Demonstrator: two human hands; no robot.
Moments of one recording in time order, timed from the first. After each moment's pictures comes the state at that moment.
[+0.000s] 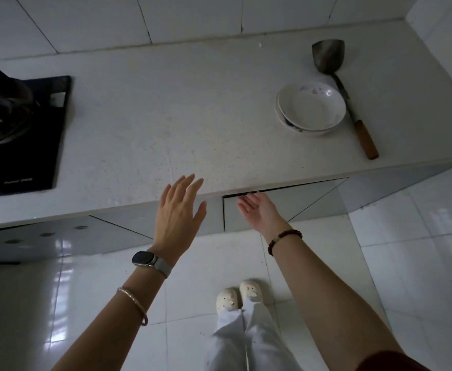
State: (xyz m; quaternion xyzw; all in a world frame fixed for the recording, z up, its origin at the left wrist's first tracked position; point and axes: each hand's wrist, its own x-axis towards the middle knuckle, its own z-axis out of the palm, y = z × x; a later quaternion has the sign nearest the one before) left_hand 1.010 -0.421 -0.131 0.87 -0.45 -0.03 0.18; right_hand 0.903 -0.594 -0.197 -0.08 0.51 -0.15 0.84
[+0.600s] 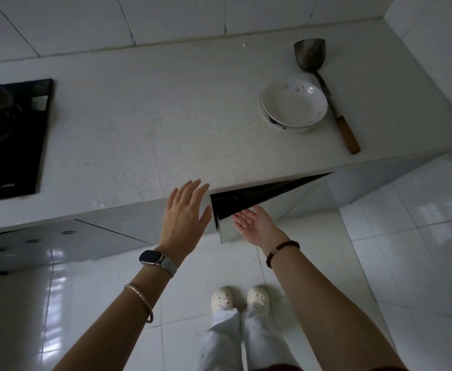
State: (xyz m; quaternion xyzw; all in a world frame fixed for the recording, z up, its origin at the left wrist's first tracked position) left_hand 0.982 -0.442 -0.143 0.86 -0.48 -0.06 0.18; right_hand 0.857 -0.584 -0.200 -0.08 0.52 -0.11 0.84
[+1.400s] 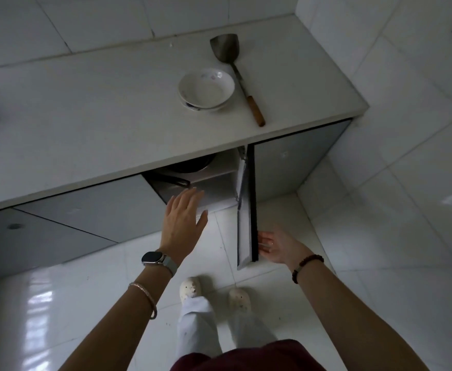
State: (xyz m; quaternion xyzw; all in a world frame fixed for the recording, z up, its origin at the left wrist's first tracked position) left_hand 0.753 -0.488 -0.135 0.84 -0.51 -0.07 0.18; right_hand 0.554 -0.624 -0.190 -0.15 0.60 -0.05 0.78
